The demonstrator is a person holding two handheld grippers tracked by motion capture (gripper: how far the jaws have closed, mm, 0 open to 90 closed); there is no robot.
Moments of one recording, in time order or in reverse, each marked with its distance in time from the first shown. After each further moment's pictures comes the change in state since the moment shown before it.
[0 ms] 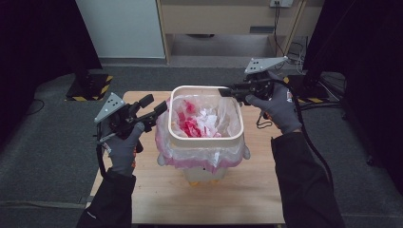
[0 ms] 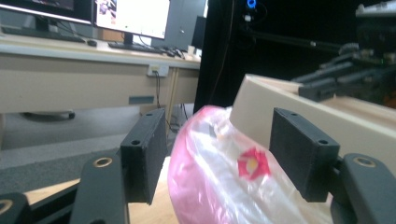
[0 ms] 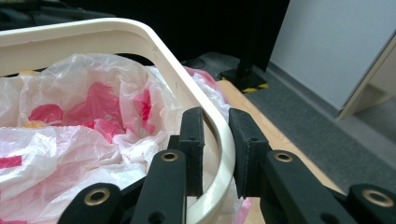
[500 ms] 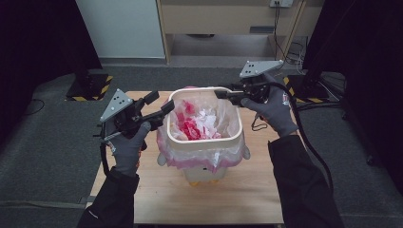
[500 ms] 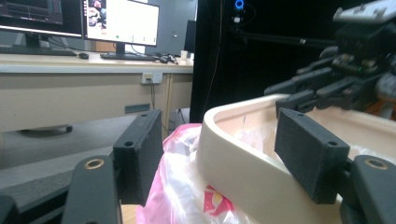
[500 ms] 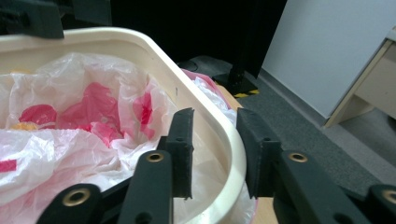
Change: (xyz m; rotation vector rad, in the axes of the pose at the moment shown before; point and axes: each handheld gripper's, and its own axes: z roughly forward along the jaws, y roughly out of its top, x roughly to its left) left arm -0.022 0.008 0.009 0.013 -0.038 0.078; right arm 0.012 0.001 0.007 -0.015 -0.032 -0.045
